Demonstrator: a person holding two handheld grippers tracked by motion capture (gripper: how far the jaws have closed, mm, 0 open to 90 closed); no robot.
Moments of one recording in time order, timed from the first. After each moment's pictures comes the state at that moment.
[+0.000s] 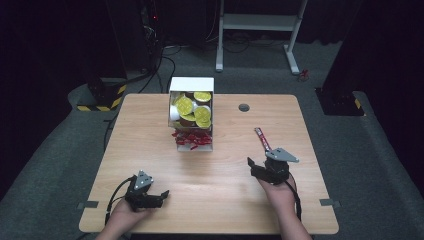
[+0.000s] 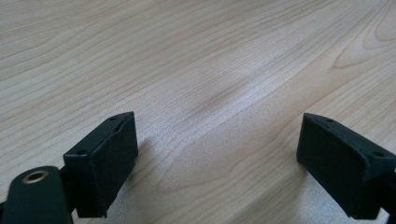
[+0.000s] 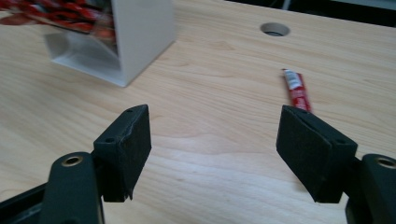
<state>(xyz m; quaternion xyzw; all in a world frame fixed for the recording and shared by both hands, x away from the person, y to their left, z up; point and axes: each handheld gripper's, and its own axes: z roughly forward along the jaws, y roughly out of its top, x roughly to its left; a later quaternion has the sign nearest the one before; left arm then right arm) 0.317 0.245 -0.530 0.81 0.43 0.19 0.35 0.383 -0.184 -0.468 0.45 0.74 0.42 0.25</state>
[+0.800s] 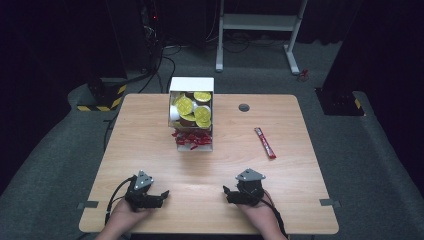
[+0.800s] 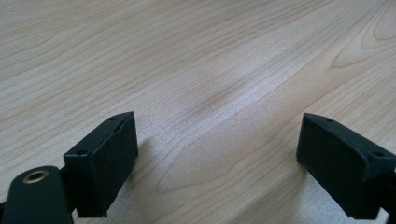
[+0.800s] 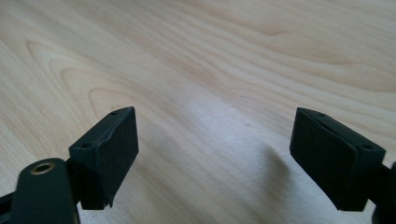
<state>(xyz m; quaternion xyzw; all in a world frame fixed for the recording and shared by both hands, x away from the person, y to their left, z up) 0.317 0.245 -0.530 0.81 0.43 0.19 0.35 0.346 -0.121 -0.520 0.40 0.82 0.36 0.18</state>
